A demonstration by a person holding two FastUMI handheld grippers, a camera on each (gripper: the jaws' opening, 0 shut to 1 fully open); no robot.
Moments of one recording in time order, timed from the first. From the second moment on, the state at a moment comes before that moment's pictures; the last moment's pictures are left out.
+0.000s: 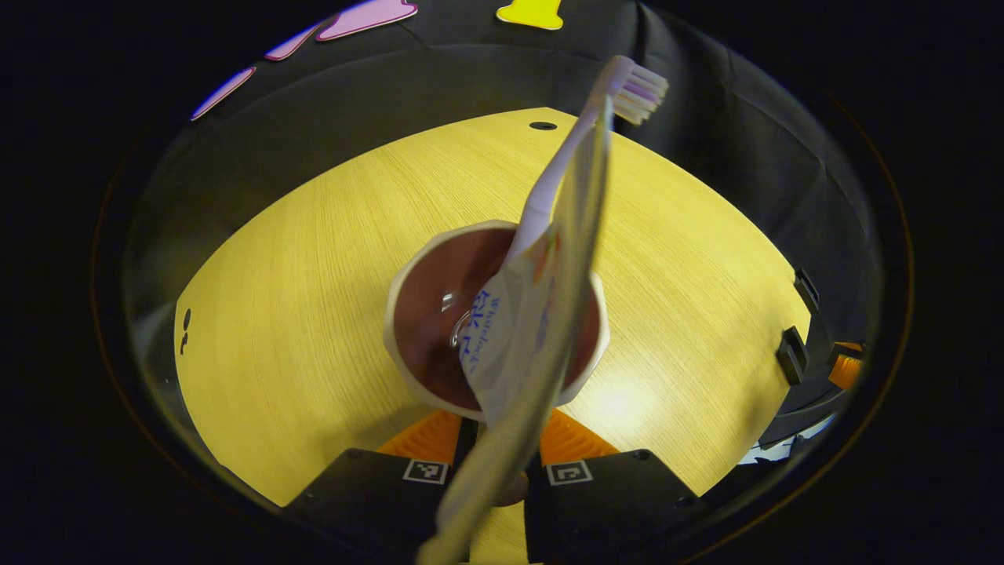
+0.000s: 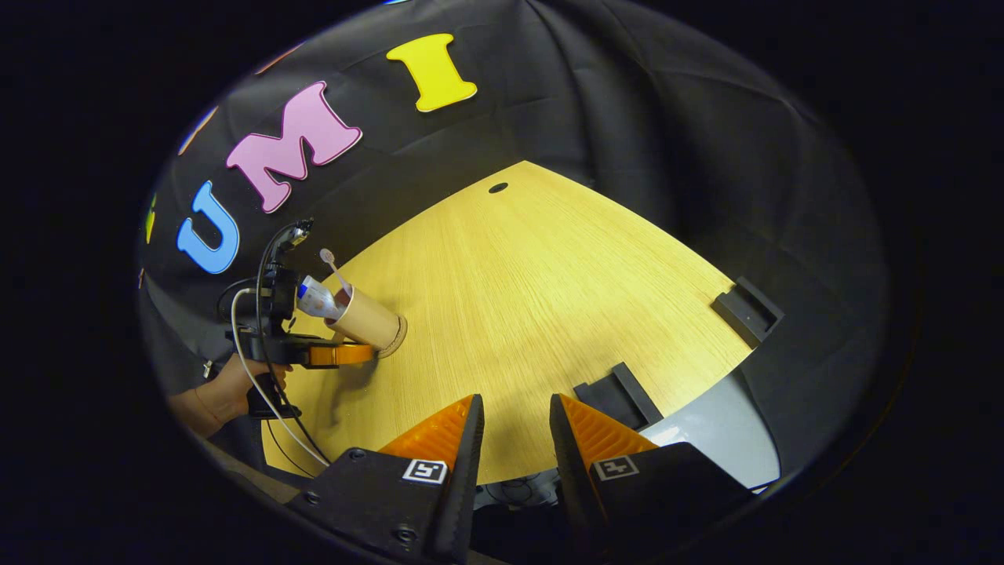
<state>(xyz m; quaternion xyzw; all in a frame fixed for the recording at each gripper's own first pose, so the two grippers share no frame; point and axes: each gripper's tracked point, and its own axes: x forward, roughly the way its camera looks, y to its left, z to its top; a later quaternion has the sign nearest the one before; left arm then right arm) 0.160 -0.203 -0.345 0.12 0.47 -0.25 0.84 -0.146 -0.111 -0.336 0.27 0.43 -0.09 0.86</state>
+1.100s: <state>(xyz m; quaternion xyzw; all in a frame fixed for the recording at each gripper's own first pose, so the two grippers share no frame) 0.144 -0.164 -0.274 0.08 0.40 -0.22 0.89 -0.103 -0.082 -0.331 0.27 0.43 -0.03 0.86</state>
